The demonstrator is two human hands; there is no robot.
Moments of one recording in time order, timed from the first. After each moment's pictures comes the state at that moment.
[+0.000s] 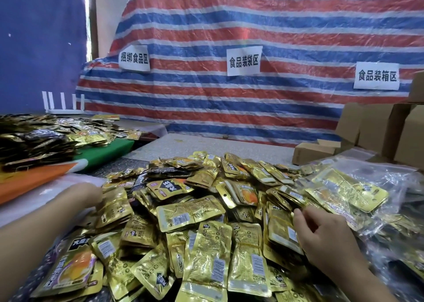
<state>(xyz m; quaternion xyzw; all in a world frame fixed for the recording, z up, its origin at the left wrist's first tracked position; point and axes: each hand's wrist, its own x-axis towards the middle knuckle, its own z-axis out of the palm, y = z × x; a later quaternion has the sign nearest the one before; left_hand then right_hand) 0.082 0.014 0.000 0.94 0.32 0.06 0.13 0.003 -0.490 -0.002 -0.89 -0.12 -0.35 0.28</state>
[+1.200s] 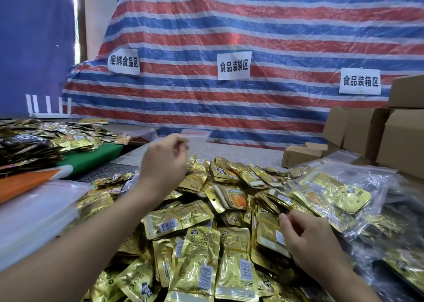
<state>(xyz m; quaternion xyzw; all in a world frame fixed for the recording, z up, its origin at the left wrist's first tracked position) 0.043 -0.194 0.084 0.81 -0.11 0.44 0.36 0.005 -0.492 -0.004 -0.89 -0.13 -0.30 0.31</state>
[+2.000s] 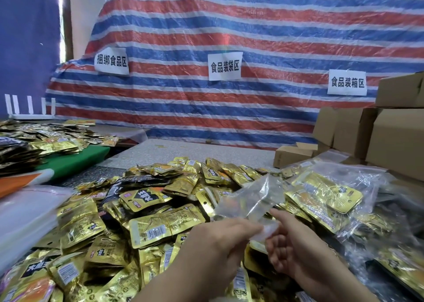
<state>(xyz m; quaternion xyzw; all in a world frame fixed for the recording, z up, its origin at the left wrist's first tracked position) -0.021 -0.278 0.005 0.78 -0.40 0.38 0.31 -0.016 -0.461 0.024 -0.68 0.06 0.06 0.73</state>
